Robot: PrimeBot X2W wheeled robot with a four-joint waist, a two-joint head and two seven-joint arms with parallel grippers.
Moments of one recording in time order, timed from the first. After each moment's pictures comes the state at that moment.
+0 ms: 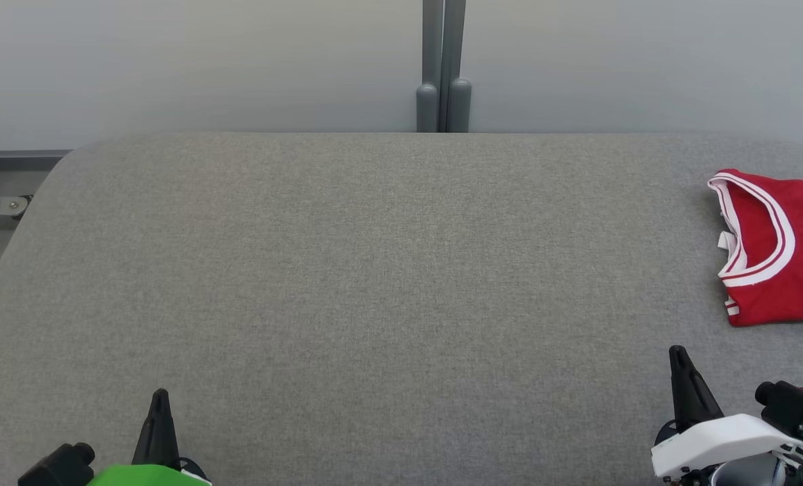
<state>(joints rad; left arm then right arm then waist) 0.04 0.04 0.07 0.33 -0.65 -0.12 -0.14 0.04 -0.04 -0.08 0.22 0.49 0.13 -0.14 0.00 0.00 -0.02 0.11</state>
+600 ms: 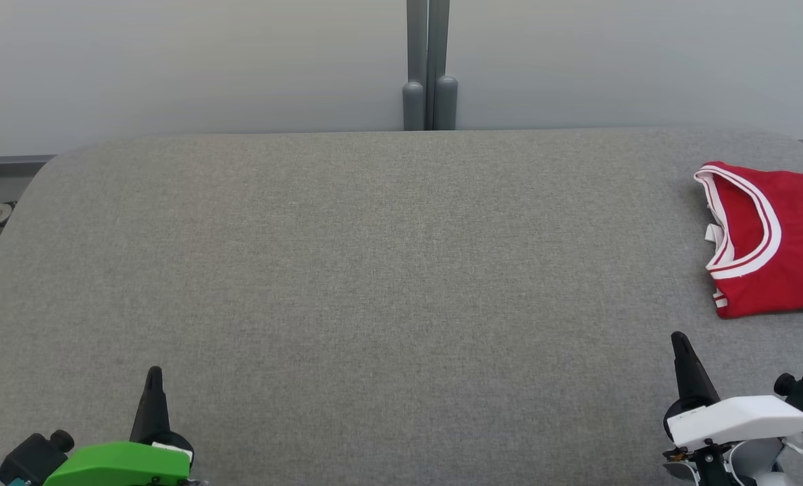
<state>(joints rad) -0.01 0.04 0.08 0.30 -0.96 -0.12 -0.06 -0.01 -0.04 -0.09 0.23 0.86 0.13 -0.05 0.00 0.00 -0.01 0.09</state>
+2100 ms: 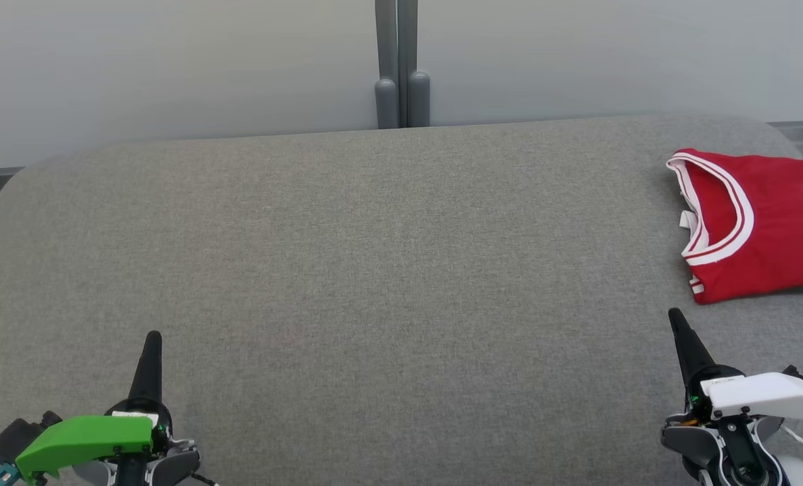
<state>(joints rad) -0.07 0.04 0.10 0.26 -1.40 -0.12 0.05 -0.07 -0.04 -0.11 0.24 1.37 0.13 0.06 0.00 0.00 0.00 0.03</state>
